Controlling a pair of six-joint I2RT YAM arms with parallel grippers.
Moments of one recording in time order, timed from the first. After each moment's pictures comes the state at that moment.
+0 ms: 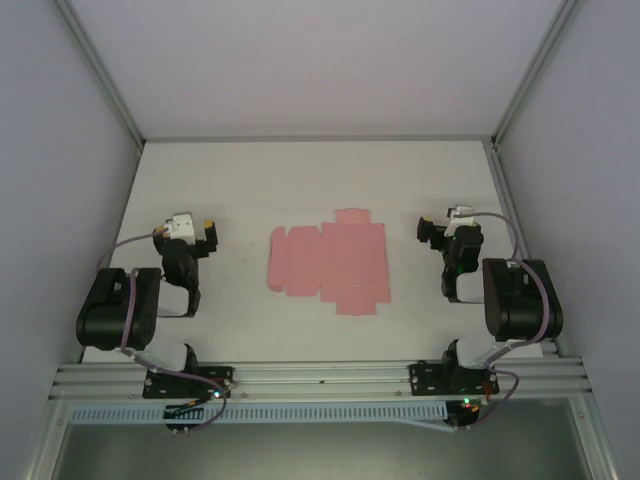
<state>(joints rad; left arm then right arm) -0.05 1.54 0.24 1.11 -0.24 0.04 -0.03 1.57 0.33 0.93 0.02 0.06</state>
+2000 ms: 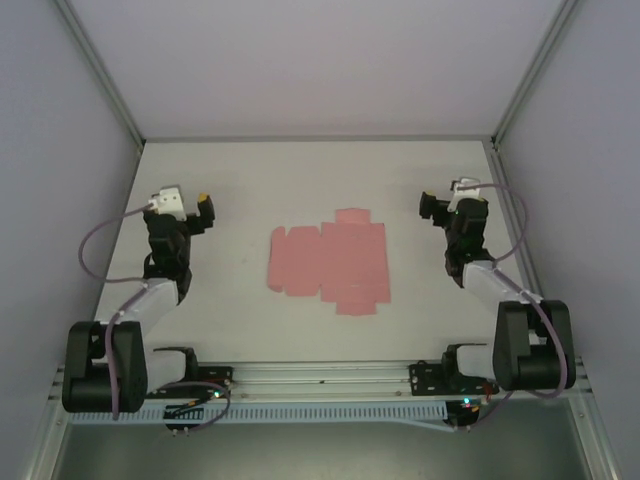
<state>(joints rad) -0.08 1.18 0.47 0.54 -0.18 -0.11 0.07 1.27 0.59 0.38 0.13 0.08</state>
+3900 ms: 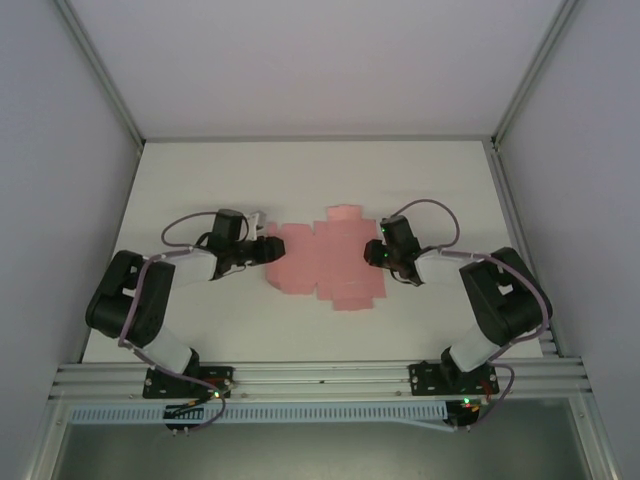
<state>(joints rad) -0.37 1.59 0.65 0.16 0.50 -0.52 0.47 1.59 0.64 0.07 -0.05 0.60</state>
